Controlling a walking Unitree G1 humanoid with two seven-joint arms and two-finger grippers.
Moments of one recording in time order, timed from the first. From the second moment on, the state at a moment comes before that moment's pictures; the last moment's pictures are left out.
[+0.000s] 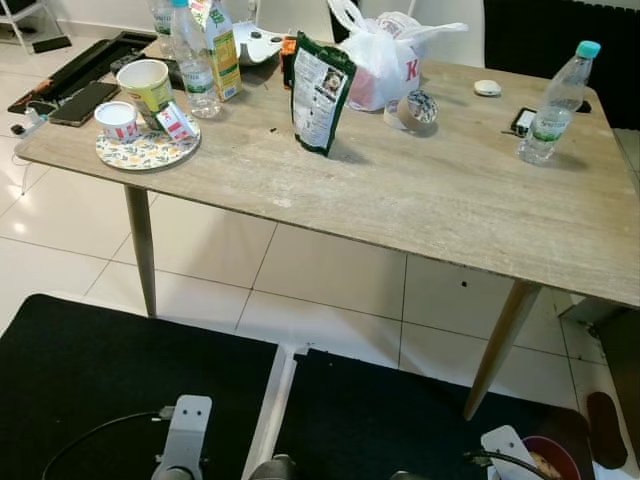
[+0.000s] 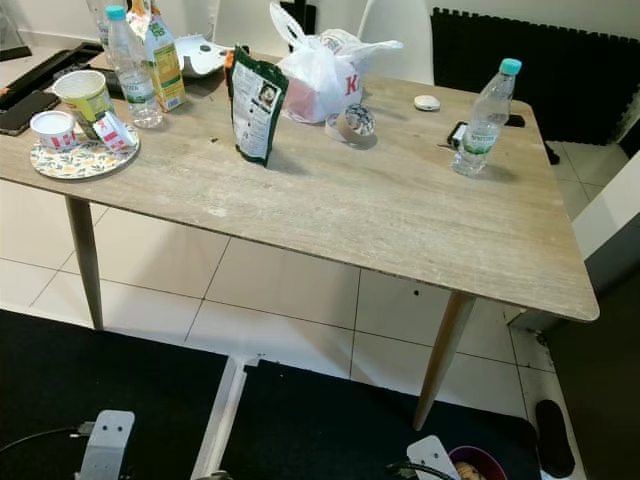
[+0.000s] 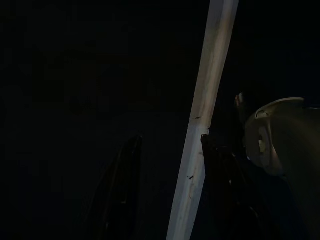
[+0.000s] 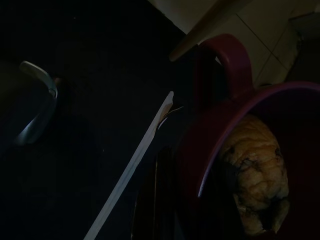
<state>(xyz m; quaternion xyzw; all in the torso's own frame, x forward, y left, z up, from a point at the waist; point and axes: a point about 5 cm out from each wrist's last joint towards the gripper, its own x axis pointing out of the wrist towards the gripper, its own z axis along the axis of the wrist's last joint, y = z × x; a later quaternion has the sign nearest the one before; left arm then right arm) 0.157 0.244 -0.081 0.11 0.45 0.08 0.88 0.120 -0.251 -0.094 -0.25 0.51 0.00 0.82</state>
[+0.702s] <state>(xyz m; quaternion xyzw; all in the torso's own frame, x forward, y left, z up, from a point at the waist) 0.159 0.244 -0.081 0.12 0.45 0.07 0.88 0.112 -0.250 -0.097 -0.24 0.52 -0.01 0.82</state>
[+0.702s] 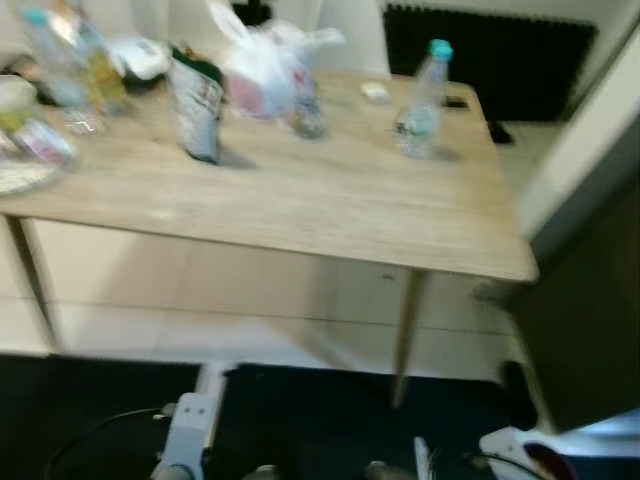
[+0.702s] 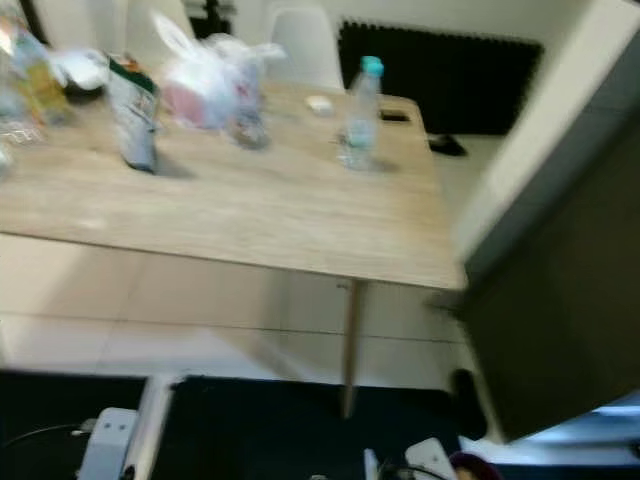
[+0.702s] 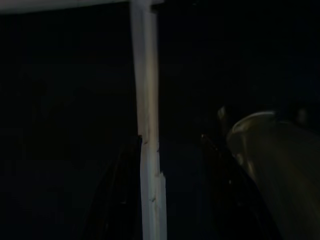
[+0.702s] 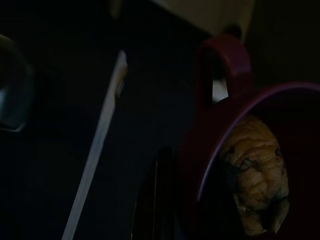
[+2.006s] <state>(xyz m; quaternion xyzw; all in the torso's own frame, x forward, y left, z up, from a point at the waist) 0.161 0.244 -0.080 0.12 0.45 0.07 0.88 0.117 -0.248 -0.096 -0.24 0.52 0.00 0.82</state>
